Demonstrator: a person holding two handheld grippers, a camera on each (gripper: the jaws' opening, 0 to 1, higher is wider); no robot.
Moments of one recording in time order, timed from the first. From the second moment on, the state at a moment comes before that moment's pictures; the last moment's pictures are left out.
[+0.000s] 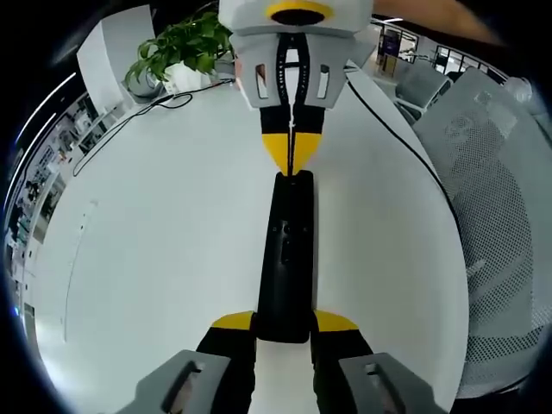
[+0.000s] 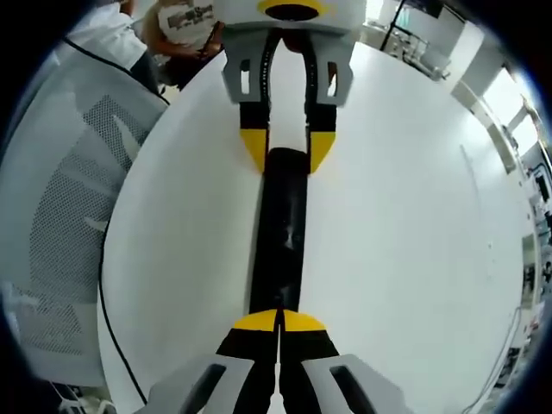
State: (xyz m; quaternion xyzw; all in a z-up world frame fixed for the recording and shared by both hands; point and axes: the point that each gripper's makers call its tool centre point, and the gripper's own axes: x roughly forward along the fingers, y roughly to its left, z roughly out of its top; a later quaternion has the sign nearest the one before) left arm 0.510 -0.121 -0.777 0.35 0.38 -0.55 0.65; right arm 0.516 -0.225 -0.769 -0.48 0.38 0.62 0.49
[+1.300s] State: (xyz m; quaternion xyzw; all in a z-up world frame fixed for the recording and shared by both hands) left arm 0.510 -0.122 -0.776 0.36 0.38 -0.55 0.65; right arm 0.516 -0.221 -0.767 -0.48 0.37 0.62 0.50
